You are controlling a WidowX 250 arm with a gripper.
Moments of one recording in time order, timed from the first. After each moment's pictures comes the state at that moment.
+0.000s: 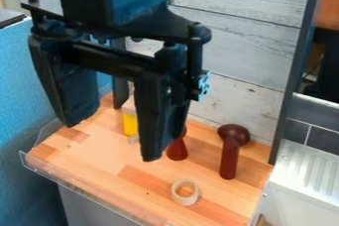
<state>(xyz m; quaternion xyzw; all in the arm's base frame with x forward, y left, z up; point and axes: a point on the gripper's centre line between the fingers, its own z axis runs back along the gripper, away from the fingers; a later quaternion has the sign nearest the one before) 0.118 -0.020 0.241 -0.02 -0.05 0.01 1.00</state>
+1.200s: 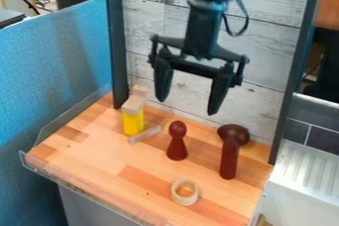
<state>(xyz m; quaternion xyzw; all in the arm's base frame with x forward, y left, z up) 0.283 0.026 0.146 0.06 0.03 0.15 0.99</state>
